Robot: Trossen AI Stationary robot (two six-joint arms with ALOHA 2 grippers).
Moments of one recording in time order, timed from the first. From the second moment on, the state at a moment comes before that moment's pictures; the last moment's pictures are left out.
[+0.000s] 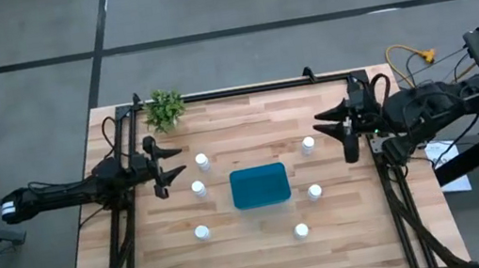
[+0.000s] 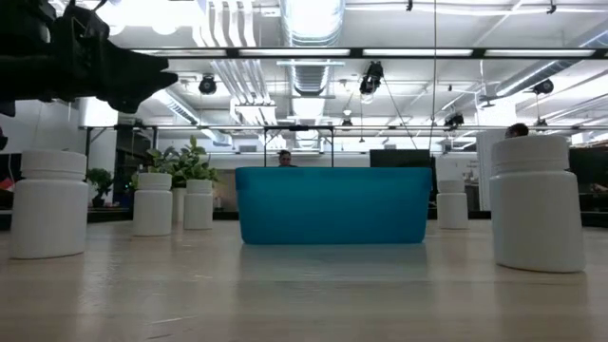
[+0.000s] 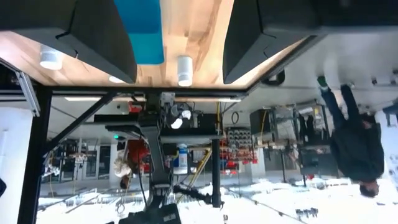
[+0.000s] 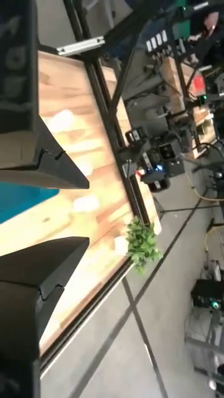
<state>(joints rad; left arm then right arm) 0.13 0.34 0.00 0.44 -0.03 0.05 0.30 0.94 1.26 -0.68 0.54 0.40</state>
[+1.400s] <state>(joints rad) 0.13 0.33 0.00 0.44 -0.03 0.06 0.29 1.33 1.51 -1.25 0.05 0.19</state>
